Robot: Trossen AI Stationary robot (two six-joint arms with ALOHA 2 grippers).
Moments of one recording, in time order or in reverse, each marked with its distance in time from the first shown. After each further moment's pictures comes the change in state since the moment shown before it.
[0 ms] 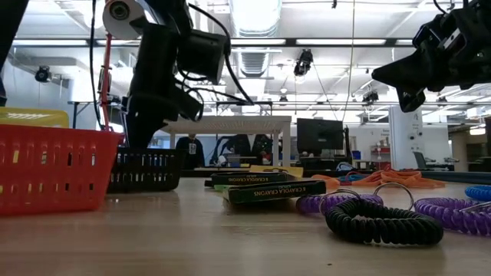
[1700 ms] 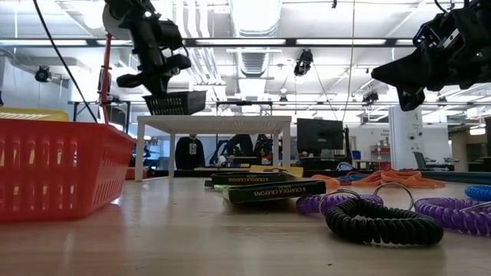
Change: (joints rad) left arm 0.841 -0.277 0.245 0.024 0.184 0.043; right arm 0.000 -0.002 0.000 0.008 0.011 -0.014
